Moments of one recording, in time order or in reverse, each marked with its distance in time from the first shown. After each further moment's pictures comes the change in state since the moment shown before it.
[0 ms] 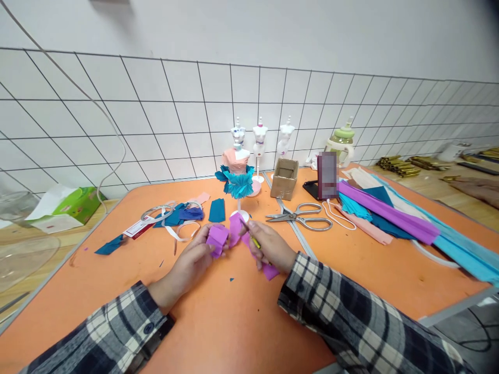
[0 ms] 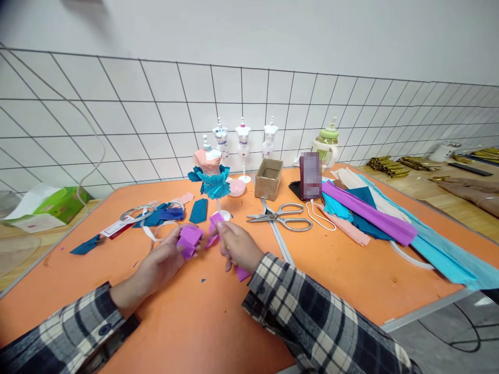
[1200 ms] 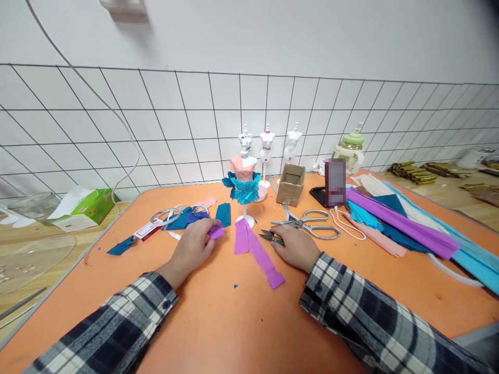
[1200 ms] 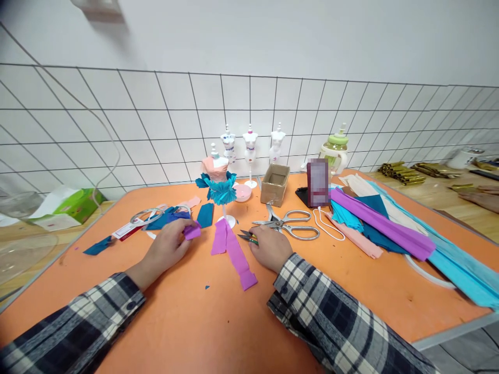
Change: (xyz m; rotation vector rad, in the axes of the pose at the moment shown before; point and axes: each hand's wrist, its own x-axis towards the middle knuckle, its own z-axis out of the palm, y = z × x) left_hand 0.037 0.005 -0.051 1.426 0.080 0.473; right_hand 0.000 0.012 -0.064 -1.262 0.162 -0.038
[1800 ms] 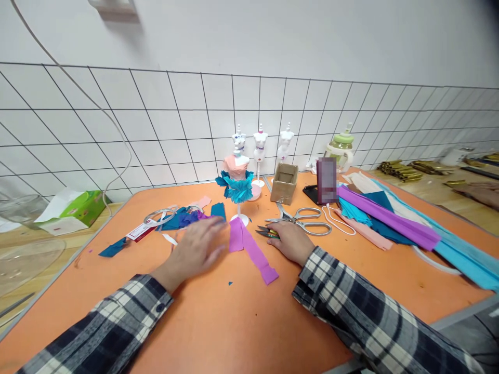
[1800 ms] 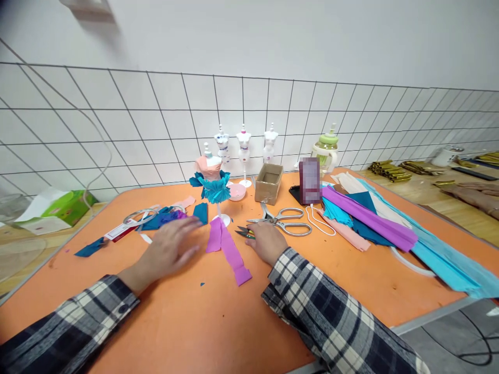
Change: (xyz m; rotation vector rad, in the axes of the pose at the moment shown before) left_hand -0.010 0.023 0.000 0.211 0.018 0.304; right_hand 0.004 0.011 -0.001 -0.024 -0.004 -0.018
